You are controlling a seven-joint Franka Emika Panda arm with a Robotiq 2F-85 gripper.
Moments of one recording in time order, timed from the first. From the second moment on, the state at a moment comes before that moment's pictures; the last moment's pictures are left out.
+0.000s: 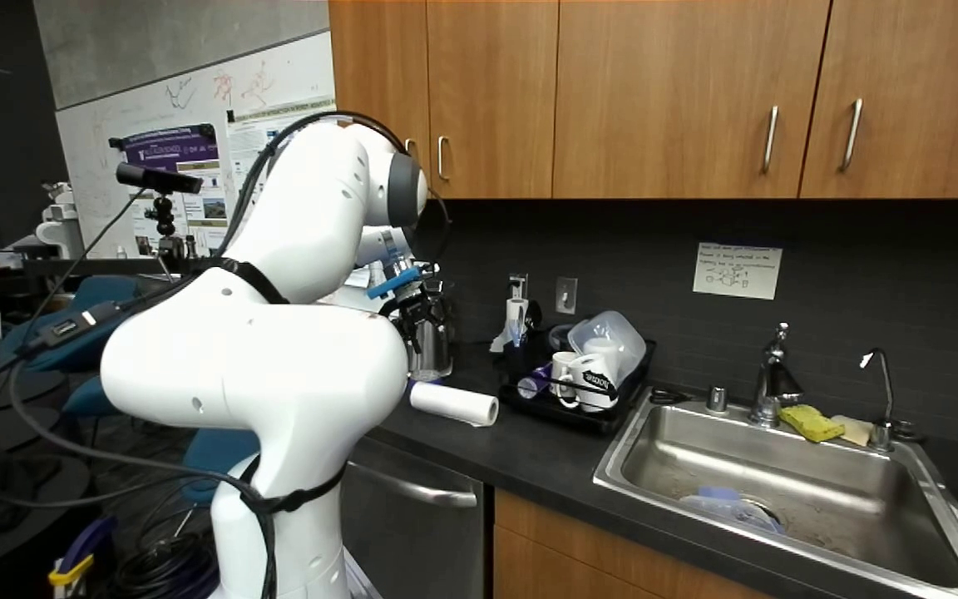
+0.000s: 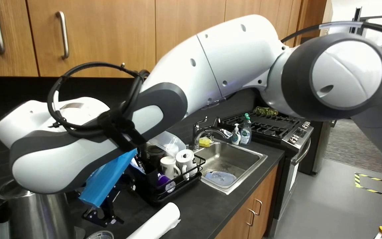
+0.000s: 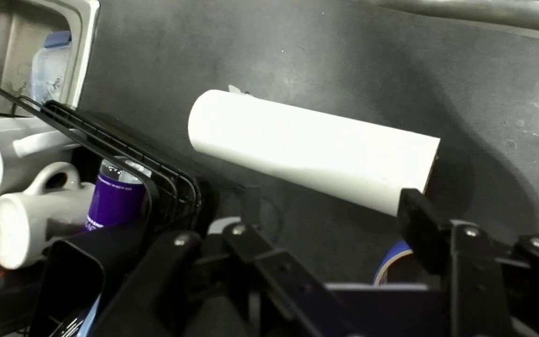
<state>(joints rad) 0.76 0.79 0.14 -1.24 -0.47 1.58 0.44</state>
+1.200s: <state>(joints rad) 0.58 0.61 0.17 -1.41 -0.26 1.86 0.43</state>
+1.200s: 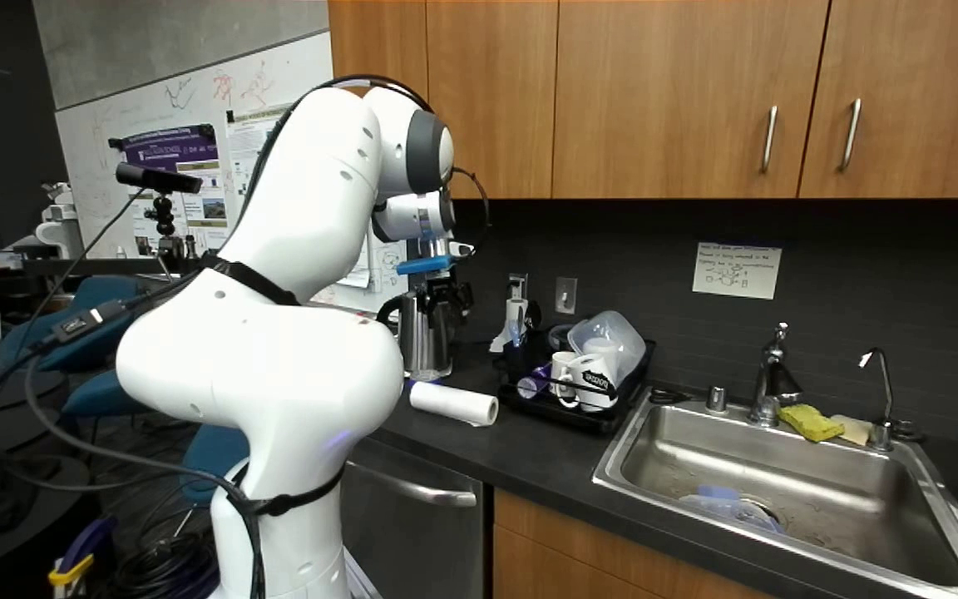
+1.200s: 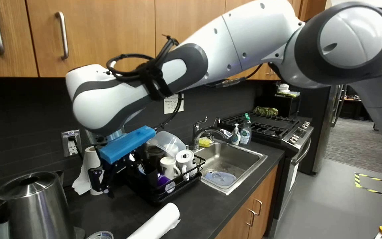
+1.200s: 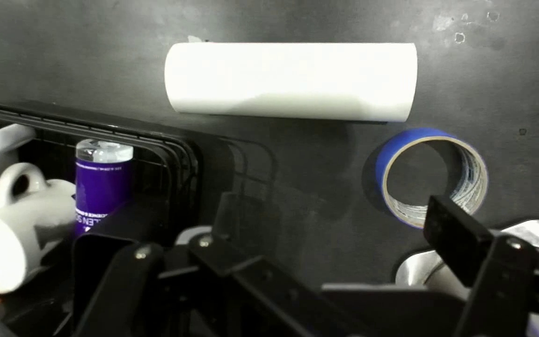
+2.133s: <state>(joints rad) 0.47 0.41 0.16 -1.77 -0.22 2.03 0.50</state>
